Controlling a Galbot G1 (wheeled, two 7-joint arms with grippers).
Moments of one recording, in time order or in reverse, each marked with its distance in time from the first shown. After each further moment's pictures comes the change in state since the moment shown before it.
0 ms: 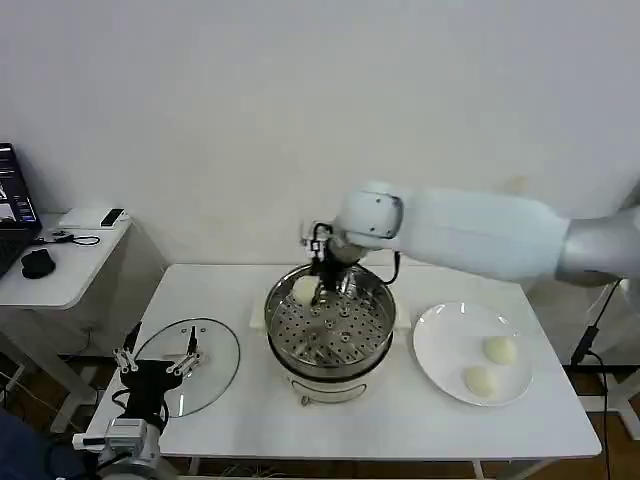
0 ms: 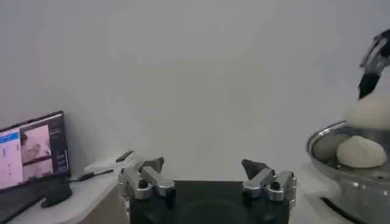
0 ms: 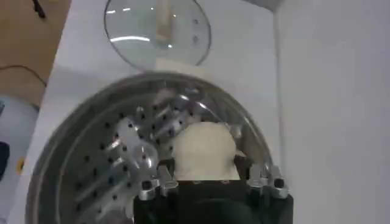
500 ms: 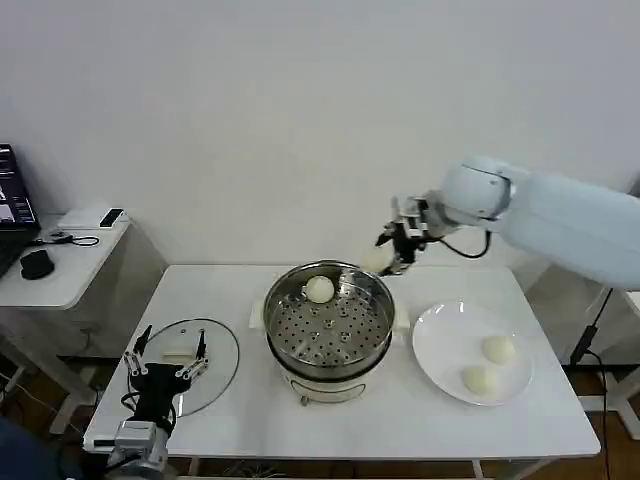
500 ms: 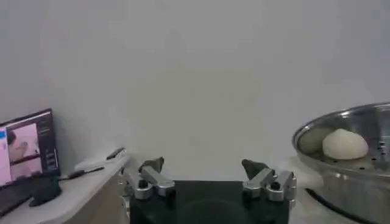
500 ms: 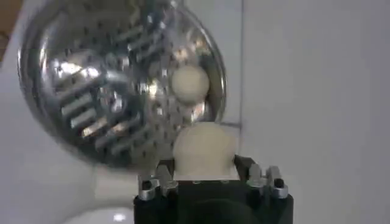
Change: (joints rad) left arm 0.000 0.006 0.028 0.007 0.010 0.007 -0.001; right arm 0.083 -0.306 0.031 0.104 -0.183 0.170 -0.111
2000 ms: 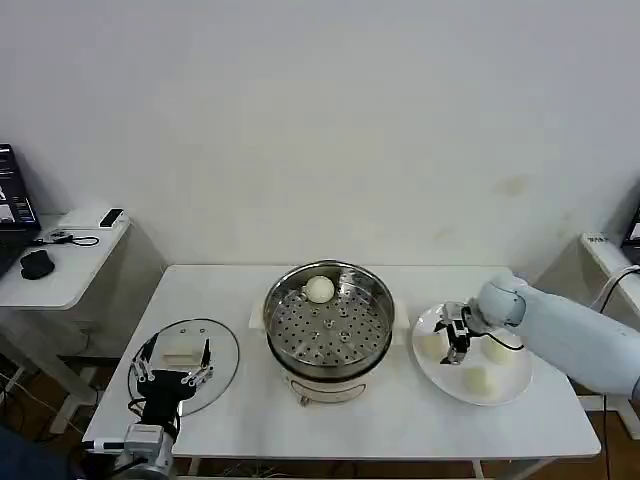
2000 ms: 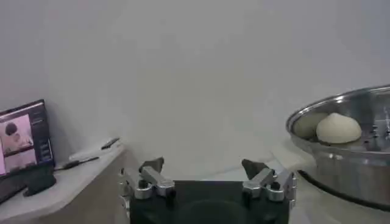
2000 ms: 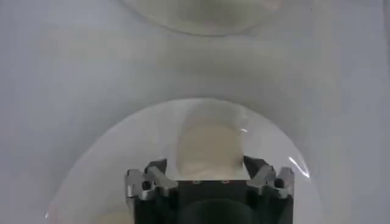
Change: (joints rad) left arm 0.010 0.007 0.021 0.035 0.017 -0.002 0.000; right arm -0.682 -0.155 0.364 -0.300 -0.504 0.242 -0.105
